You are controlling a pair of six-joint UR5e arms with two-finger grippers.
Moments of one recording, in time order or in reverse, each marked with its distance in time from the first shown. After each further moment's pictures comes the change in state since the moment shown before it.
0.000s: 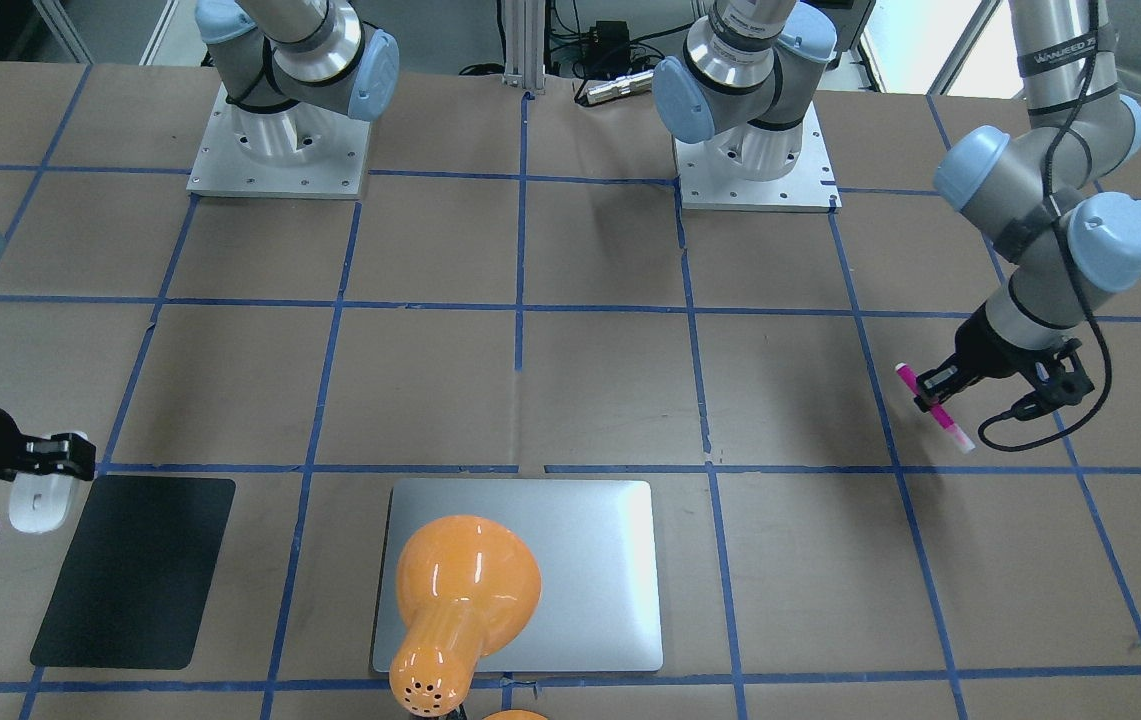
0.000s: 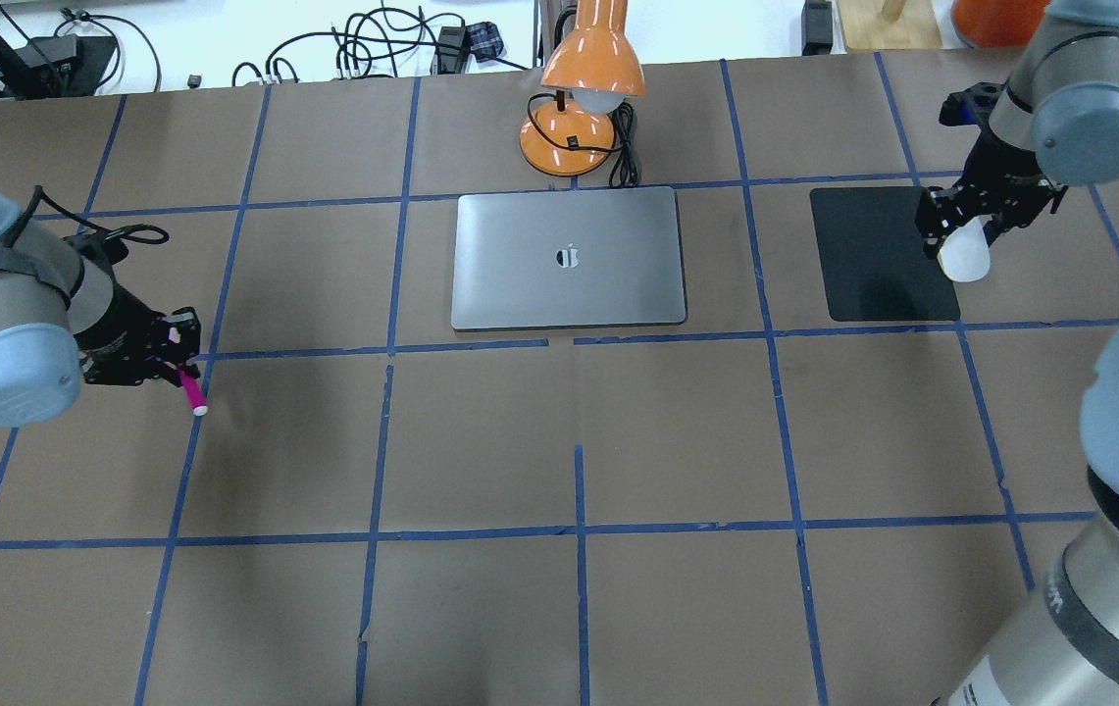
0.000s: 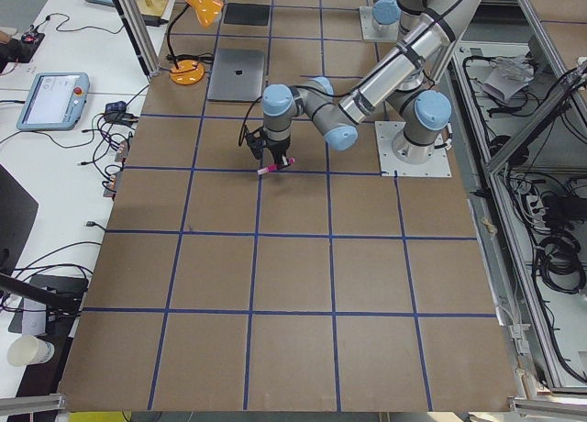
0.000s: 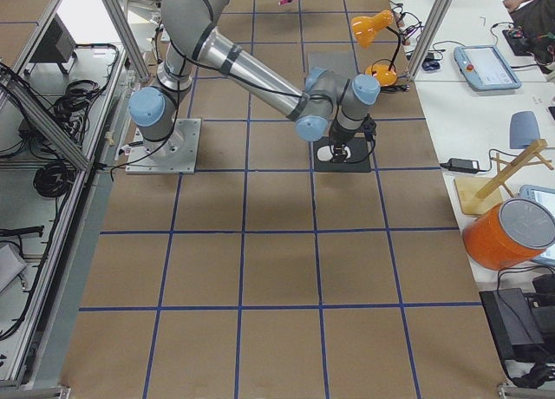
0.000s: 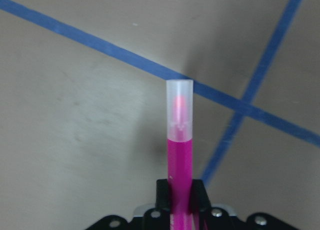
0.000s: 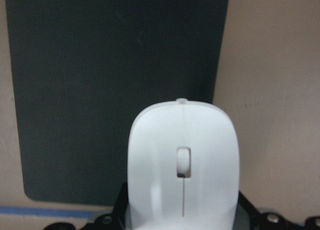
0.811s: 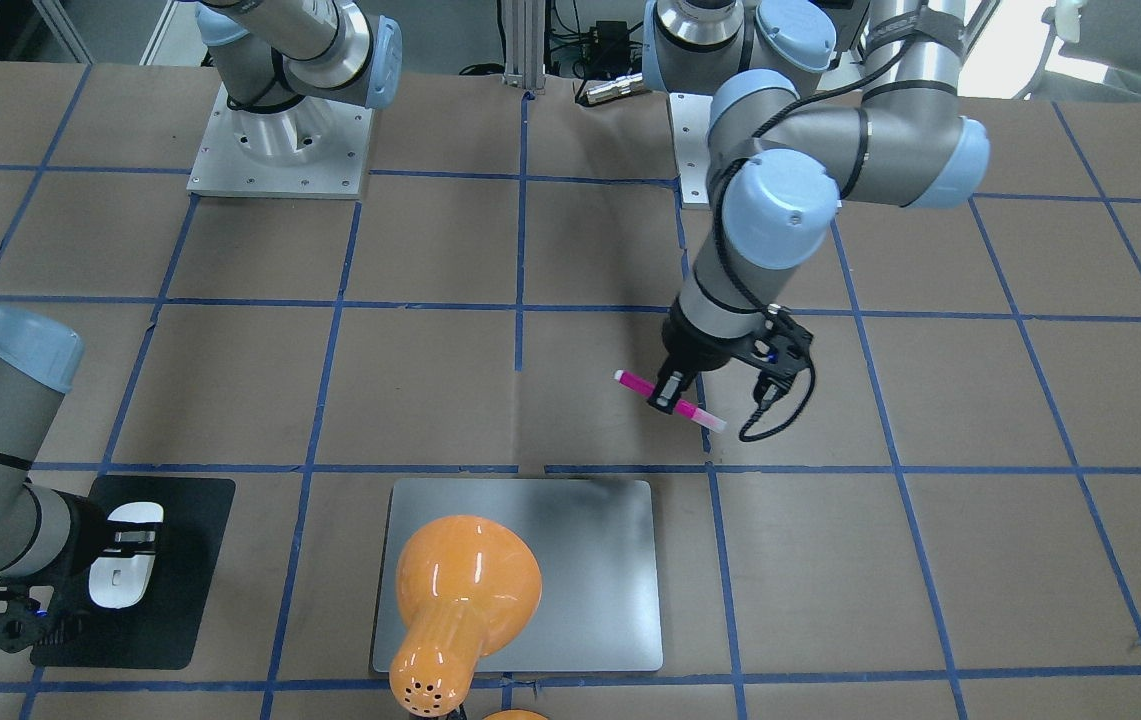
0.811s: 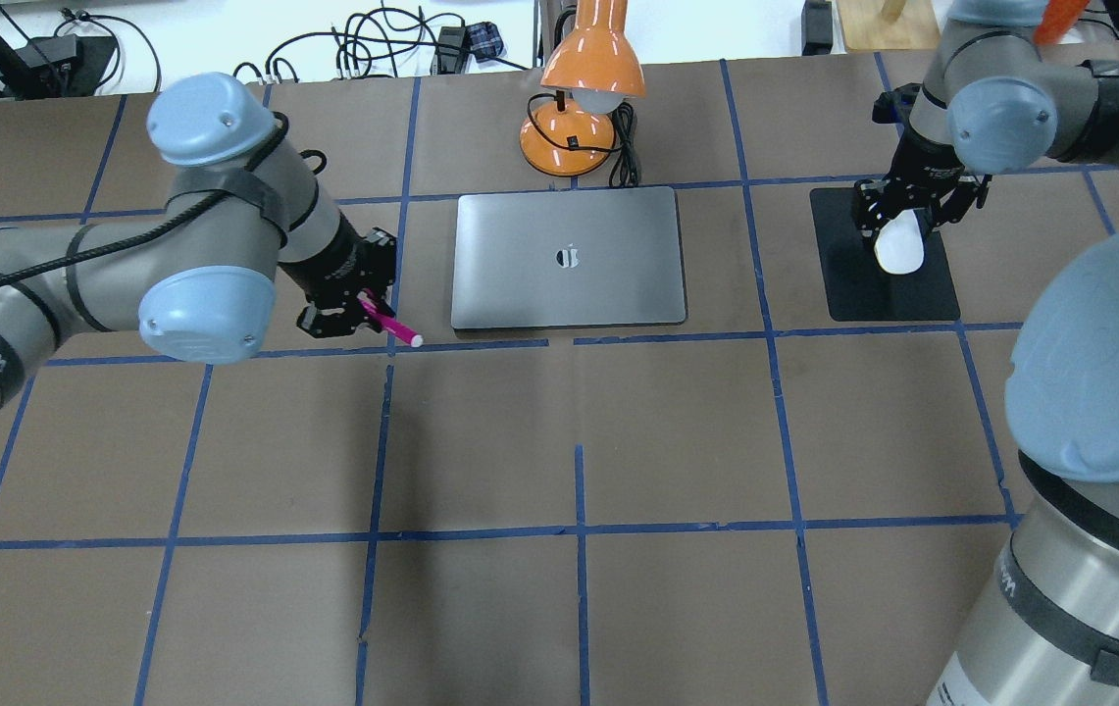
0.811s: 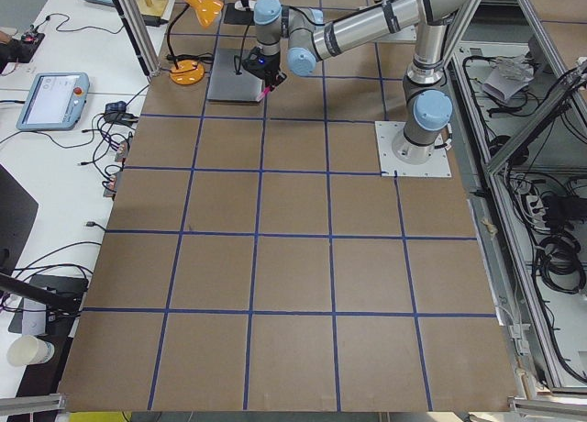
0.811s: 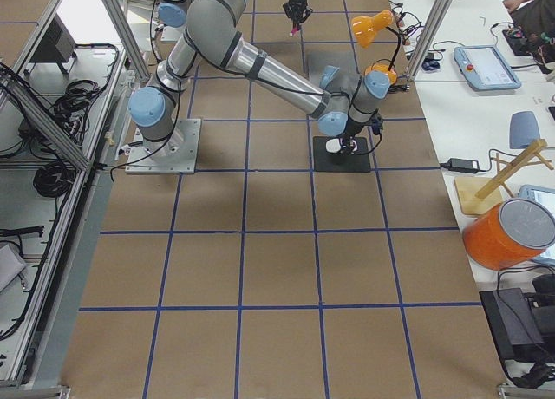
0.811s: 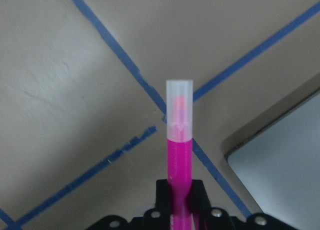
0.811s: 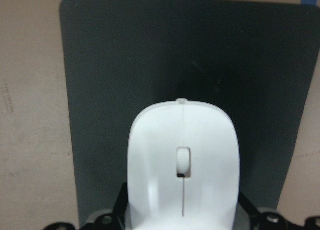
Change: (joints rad) left arm -0.537 -0.043 0.165 -0.122 -0.081 -1.085; right arm 0.089 0.072 -0.046 0.018 0.002 0.123
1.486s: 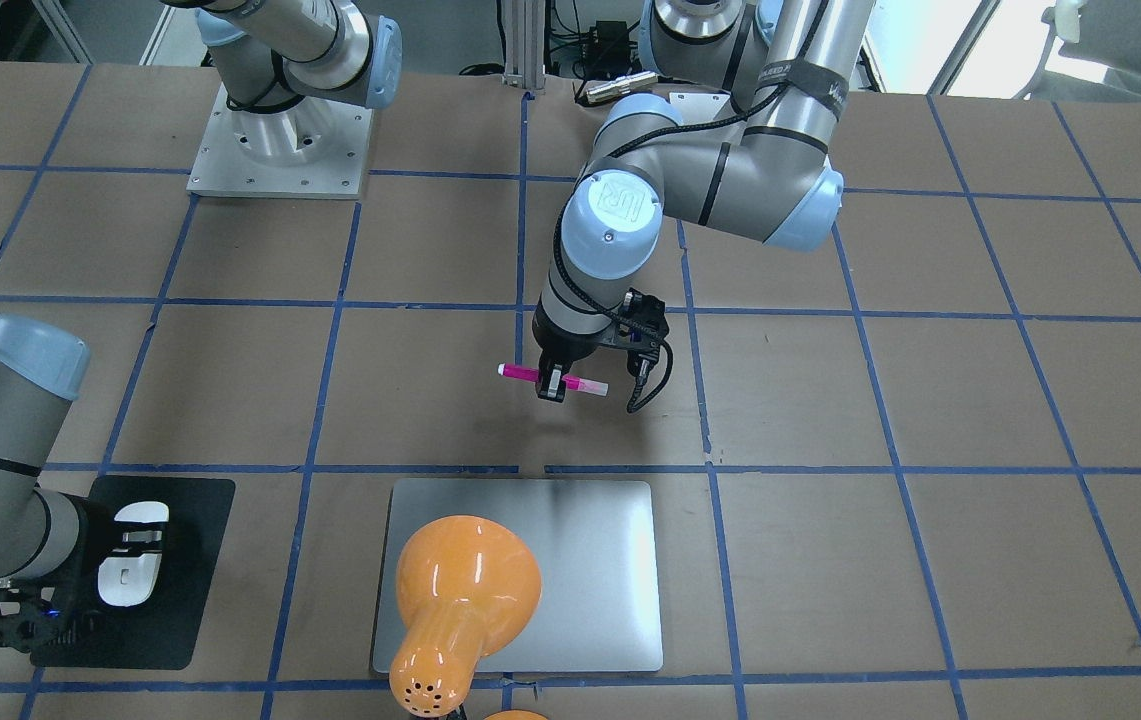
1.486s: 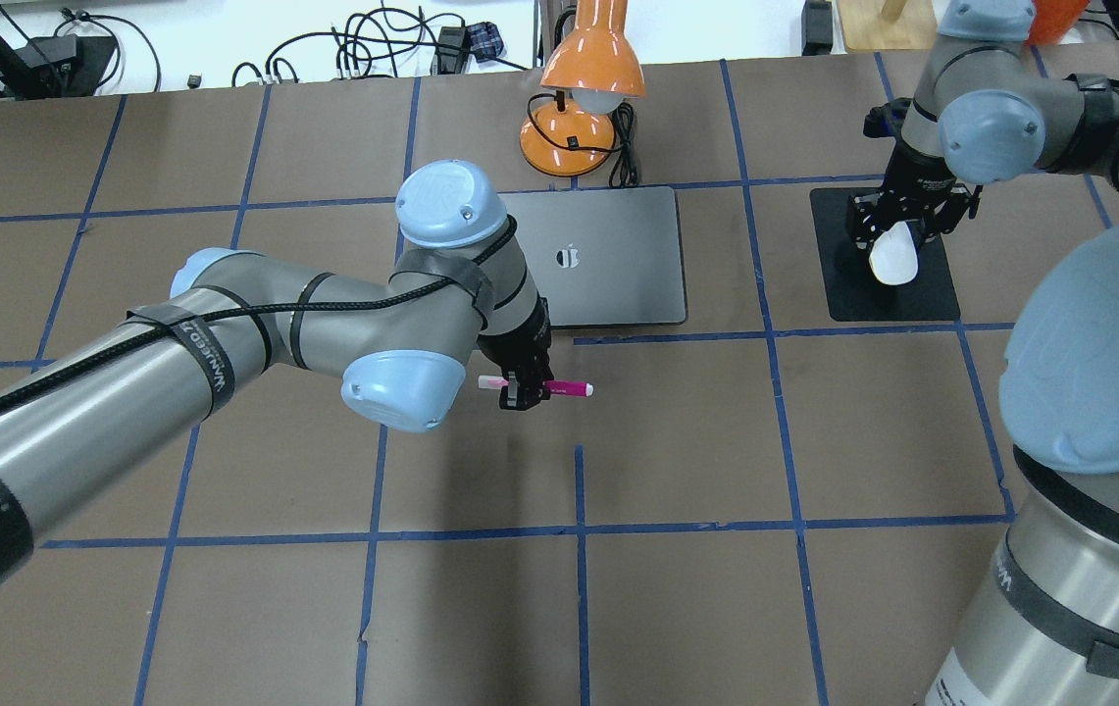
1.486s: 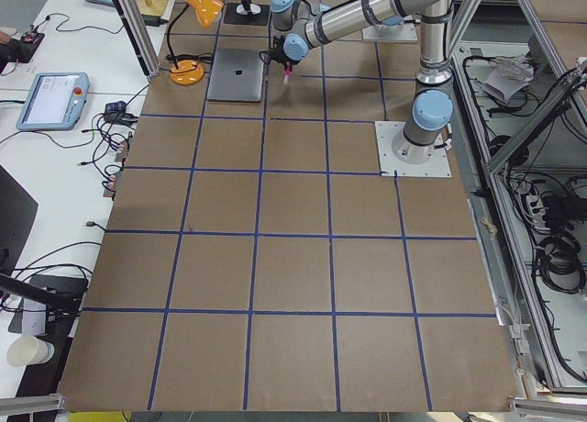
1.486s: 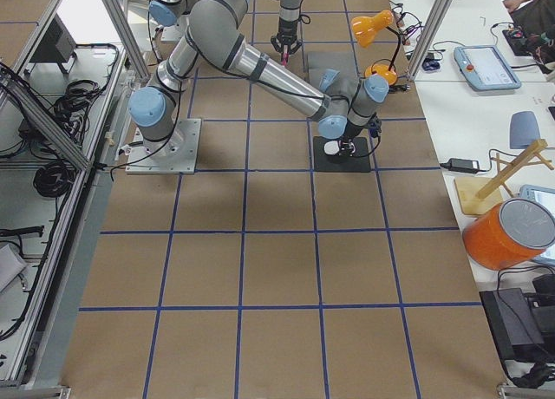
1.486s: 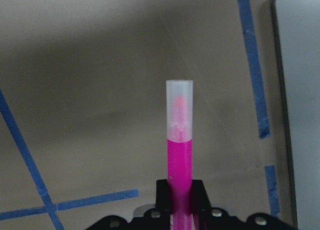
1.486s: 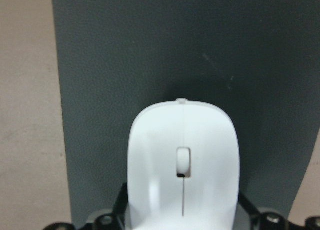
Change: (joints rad) left arm -0.191 -0.130 -0.003 0.100 -0.052 -0.519; right arm -0.002 0.020 0.005 -0.010 -0.001 -0.017
